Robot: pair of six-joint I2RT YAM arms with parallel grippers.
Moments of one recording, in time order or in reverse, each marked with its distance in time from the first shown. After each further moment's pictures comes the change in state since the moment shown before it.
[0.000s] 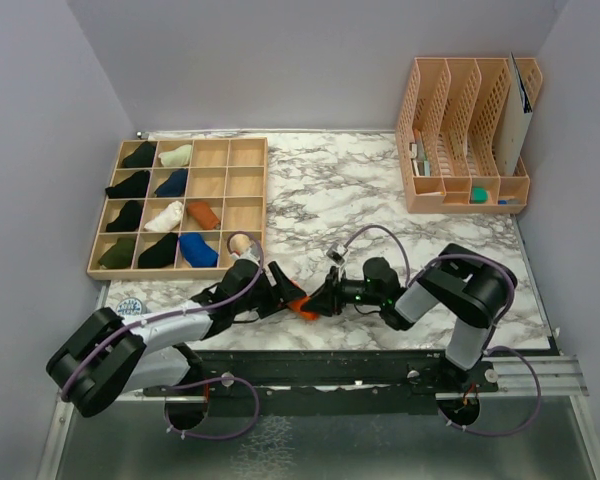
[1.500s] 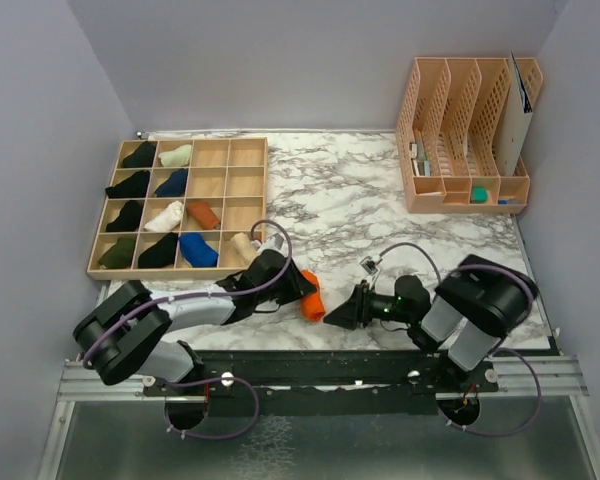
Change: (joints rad) left arm -0.111 0.262 0.177 0.066 -0.130 0.055; right arm -0.103 0.002 -0.283 0.312 -0.021 0.365
